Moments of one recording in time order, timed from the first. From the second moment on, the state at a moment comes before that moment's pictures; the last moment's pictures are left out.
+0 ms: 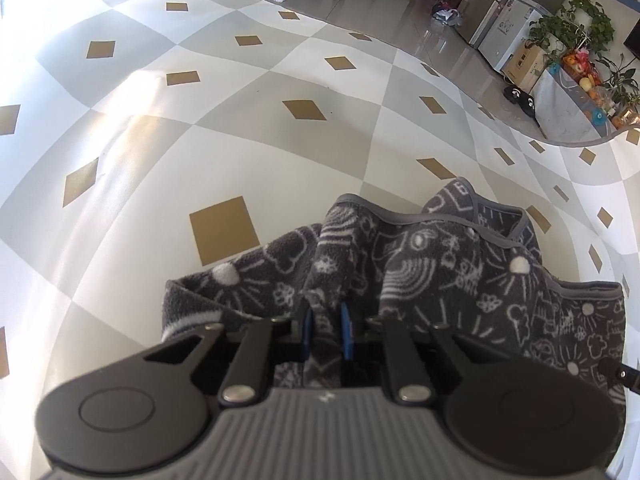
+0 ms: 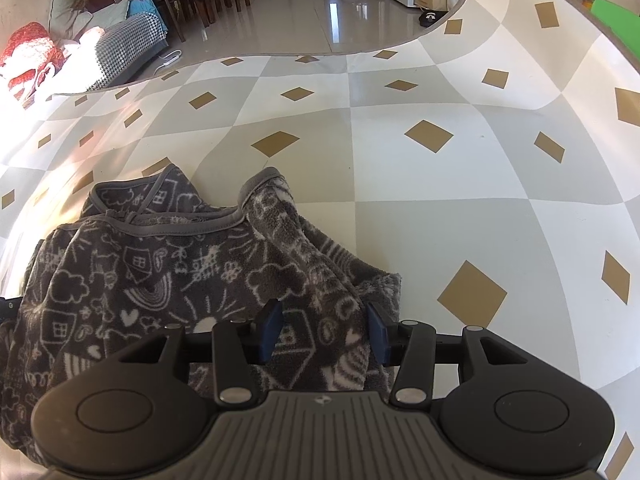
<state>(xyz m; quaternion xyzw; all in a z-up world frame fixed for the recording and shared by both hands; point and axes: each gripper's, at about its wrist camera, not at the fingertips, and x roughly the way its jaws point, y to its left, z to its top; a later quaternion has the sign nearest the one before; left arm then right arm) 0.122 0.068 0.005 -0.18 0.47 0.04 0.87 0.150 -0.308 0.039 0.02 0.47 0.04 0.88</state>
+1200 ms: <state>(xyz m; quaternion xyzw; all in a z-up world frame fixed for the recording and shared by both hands) 0.120 0.070 0.046 -0.19 0.41 0.05 0.89 0.176 -0.325 0.037 0.07 0.45 -0.04 0.89</state>
